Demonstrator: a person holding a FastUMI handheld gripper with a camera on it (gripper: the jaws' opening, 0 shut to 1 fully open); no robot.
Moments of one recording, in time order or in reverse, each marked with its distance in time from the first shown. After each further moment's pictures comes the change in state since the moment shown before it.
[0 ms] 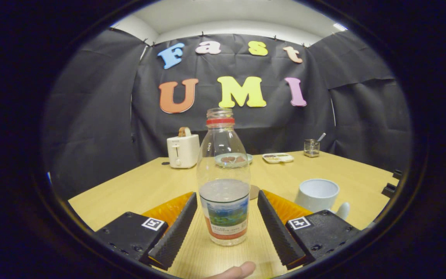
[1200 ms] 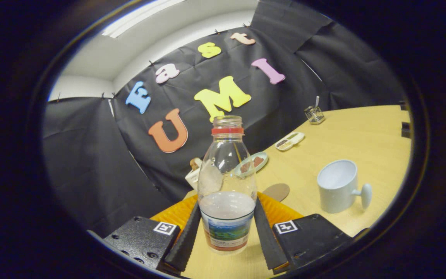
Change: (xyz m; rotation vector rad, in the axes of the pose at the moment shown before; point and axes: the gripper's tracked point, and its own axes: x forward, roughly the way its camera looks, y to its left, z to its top) arm -0.019 0.014 0.081 0.622 -0.033 0.130
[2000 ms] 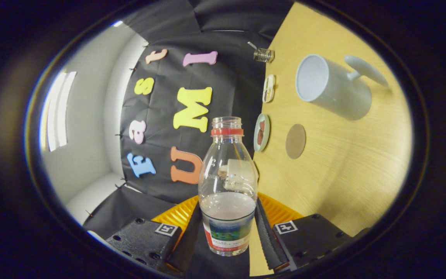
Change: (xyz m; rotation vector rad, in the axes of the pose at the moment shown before) arm 0.007 -0.003 -0.014 0.832 0.022 0.116
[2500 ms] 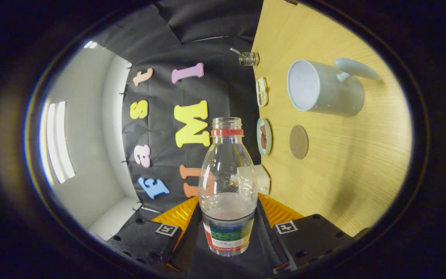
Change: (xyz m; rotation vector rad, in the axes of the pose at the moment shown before) arm -0.008 0.023 0.034 0.161 -0.054 0.042
